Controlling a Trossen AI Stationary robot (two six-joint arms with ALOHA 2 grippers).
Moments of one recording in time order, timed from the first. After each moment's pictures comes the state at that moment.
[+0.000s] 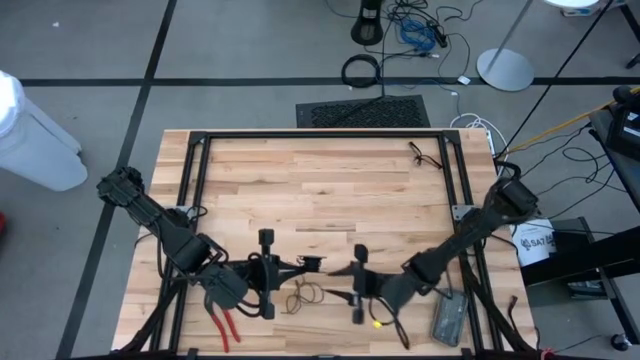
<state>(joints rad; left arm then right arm) -0.66 1.48 1.38 -0.41 -0.71 -0.06 0.63 1.69 0.97 0.43 0.68 0.22</state>
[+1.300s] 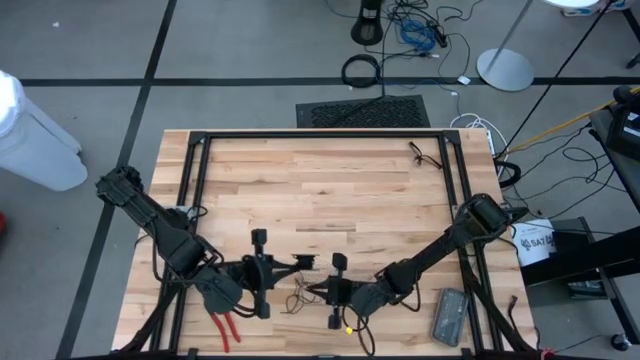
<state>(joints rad) -0.69 1.47 1.37 -0.48 -0.76 -0.13 0.56 1.96 1.14 0.51 0.63 0.21</state>
